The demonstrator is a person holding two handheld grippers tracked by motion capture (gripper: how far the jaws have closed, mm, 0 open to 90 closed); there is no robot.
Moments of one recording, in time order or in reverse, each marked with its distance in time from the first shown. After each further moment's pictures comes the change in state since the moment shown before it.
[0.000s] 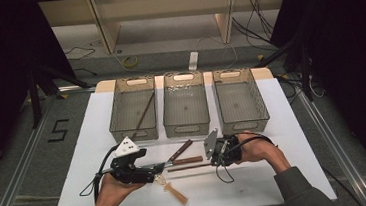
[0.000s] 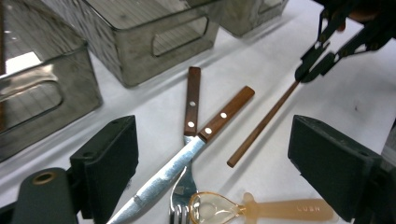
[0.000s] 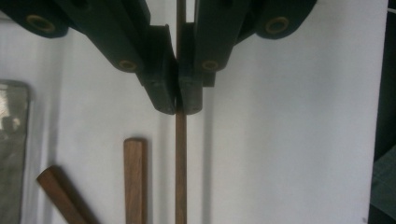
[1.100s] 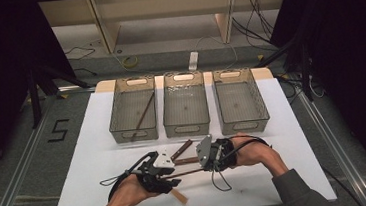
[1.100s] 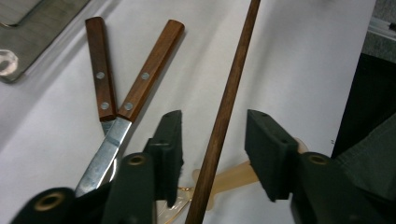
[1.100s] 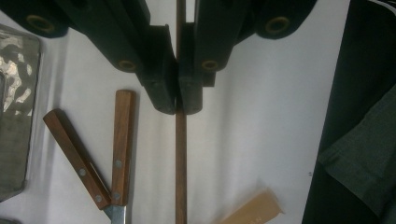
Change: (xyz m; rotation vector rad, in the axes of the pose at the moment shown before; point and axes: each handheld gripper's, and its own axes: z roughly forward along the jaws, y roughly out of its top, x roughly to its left) left arm -0.045 0.006 0.044 0.320 -0.120 0.320; right arm 0.018 0.027 -0.014 -0.039 0.003 -0.094
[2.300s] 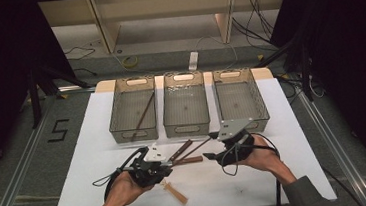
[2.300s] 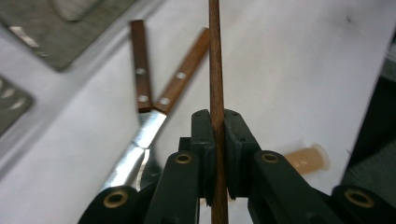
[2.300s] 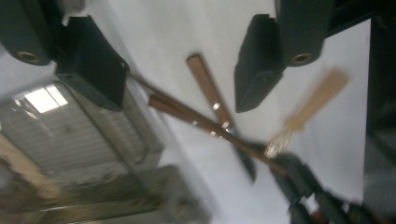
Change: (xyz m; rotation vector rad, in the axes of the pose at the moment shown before) left arm 0.019 -0.008 -0.020 -0.083 0.078 -0.134; right arm 0.005 -0.047 -0.027 -0.482 -0.311 0.485
